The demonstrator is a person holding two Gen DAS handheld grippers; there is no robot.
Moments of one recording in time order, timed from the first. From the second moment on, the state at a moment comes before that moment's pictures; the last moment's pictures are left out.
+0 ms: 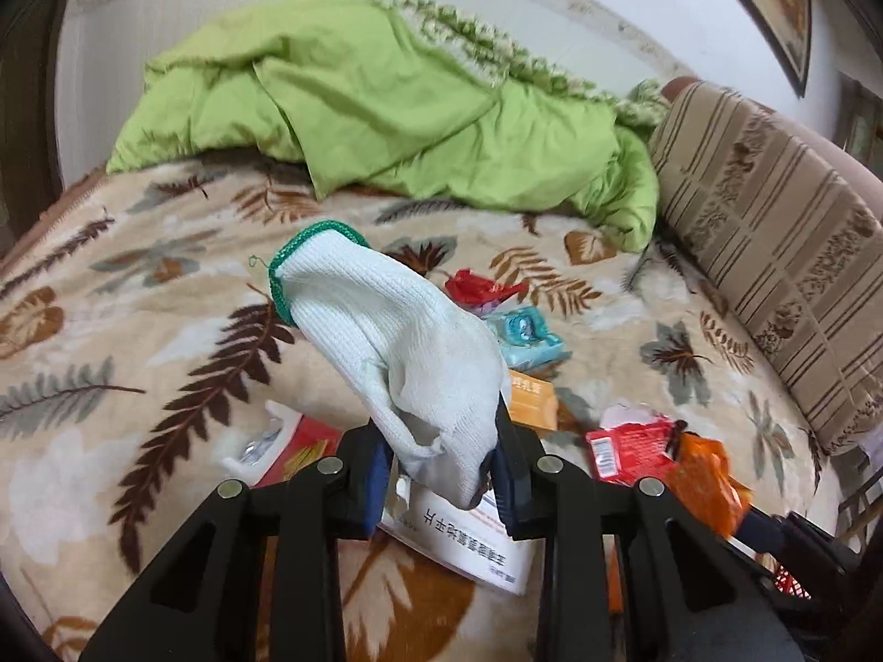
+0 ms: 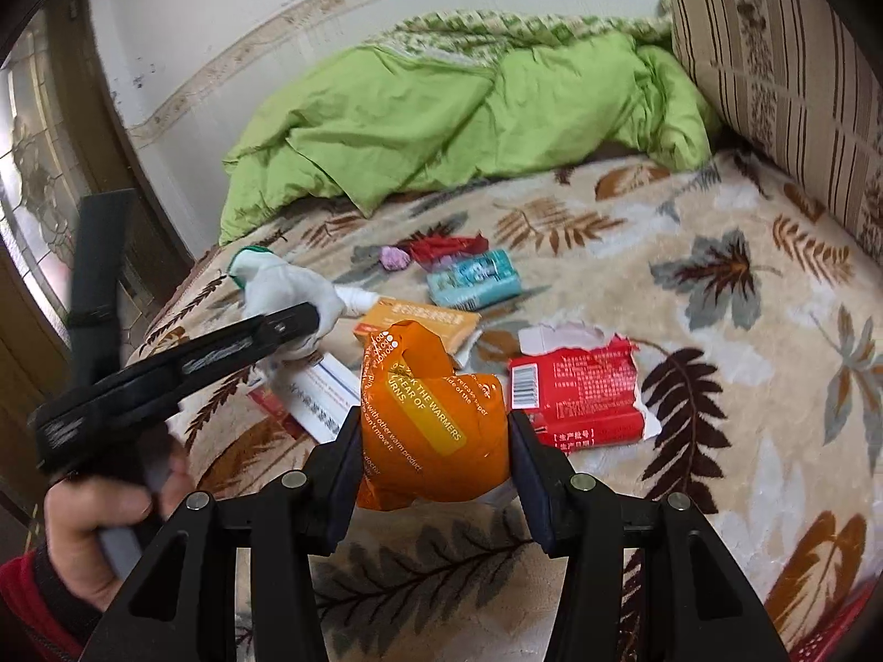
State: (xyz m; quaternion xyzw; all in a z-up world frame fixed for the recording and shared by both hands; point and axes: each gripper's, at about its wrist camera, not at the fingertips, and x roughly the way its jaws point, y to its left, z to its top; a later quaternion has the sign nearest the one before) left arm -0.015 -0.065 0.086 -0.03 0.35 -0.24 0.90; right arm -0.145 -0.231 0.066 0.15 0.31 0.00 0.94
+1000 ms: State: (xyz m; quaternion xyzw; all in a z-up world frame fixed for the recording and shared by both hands) left arm -0.040 0.060 0.108 -0.09 0.35 -0.19 0.91; right arm -0.175 -0.227 0.070 0.16 0.29 0.02 0.94
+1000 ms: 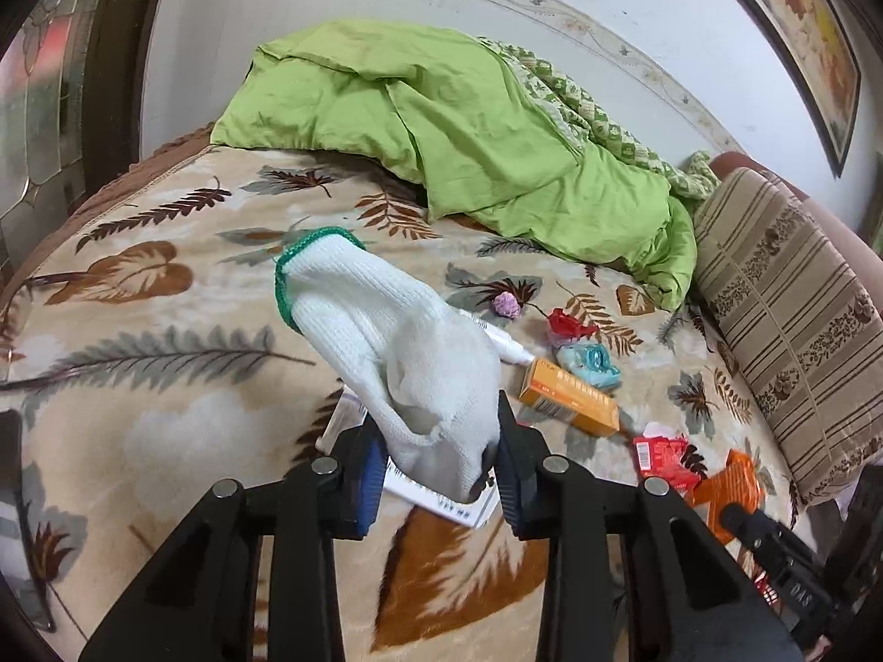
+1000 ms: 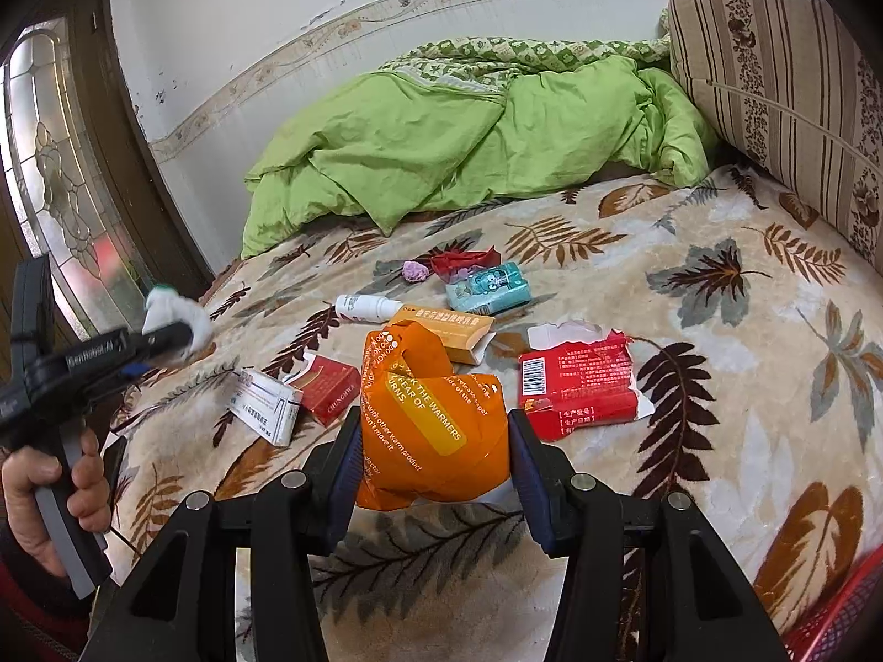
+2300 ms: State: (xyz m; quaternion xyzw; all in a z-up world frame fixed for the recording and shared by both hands) left arm -0.188 -0.018 0.076 0.08 0.30 -0.16 0.94; right arm -0.236 -0.217 0.070 0.15 0.29 0.05 0.94
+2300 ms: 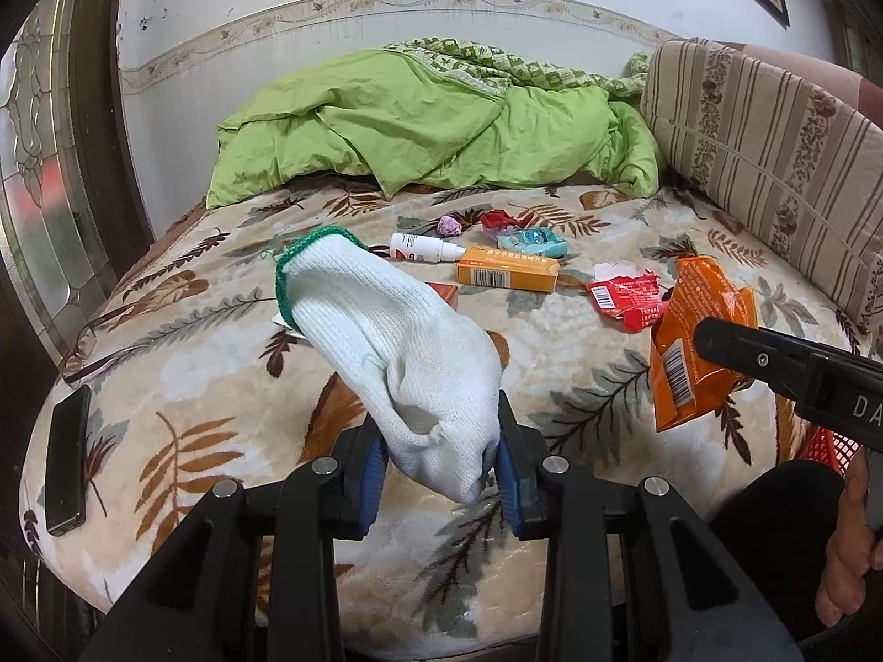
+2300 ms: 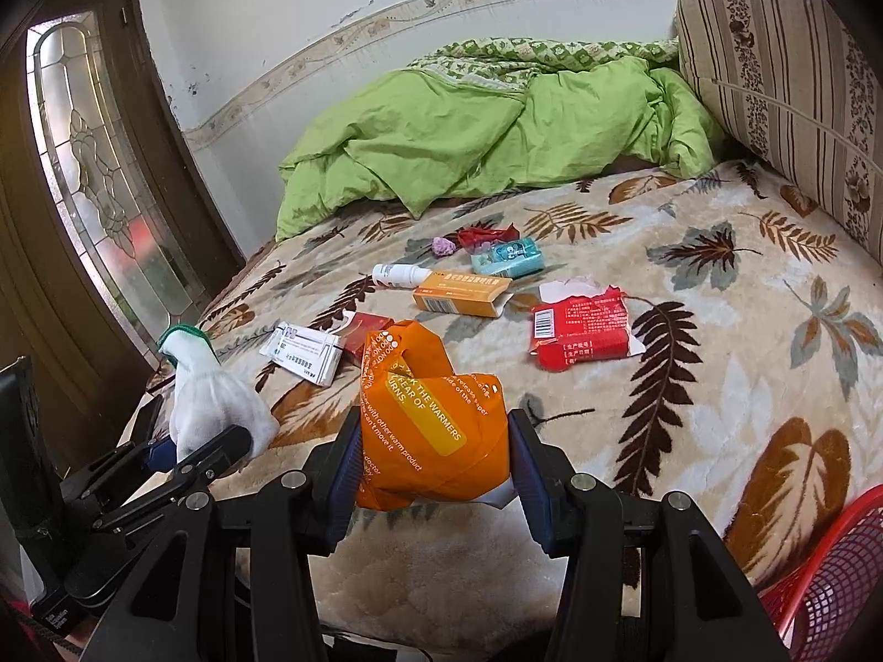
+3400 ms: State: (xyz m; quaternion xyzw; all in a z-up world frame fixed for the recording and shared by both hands) left arm -0.199 -0.029 0.076 0.09 0.30 -0.18 0.93; right arm -0.247 -0.222 0.072 0.16 0.30 0.04 0.94
